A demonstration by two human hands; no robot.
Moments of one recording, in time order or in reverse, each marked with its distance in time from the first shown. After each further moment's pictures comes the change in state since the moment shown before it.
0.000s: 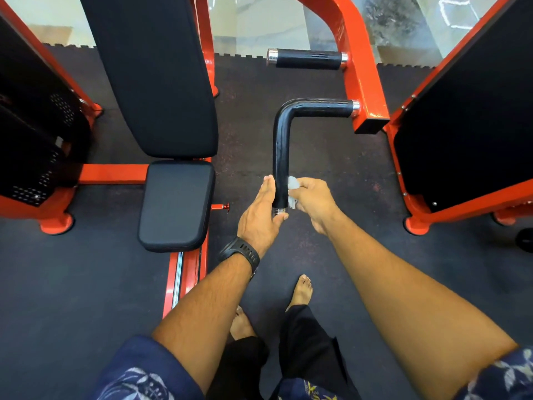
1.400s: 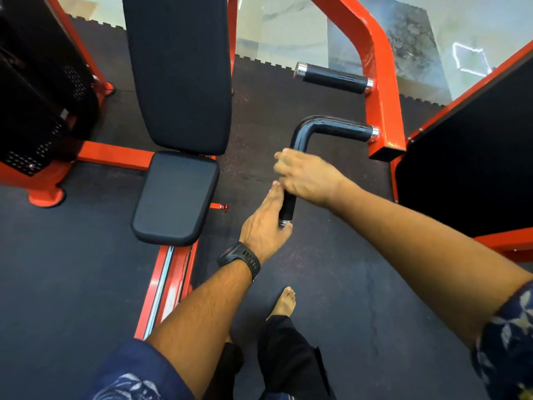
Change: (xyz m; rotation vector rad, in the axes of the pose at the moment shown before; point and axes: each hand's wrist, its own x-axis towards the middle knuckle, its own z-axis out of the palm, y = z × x) left_hand 0.007 0.001 0.004 0.020 0.068 0.020; right_hand 0.034 -0.093 -0.001 -2.066 -0.168 -1.597
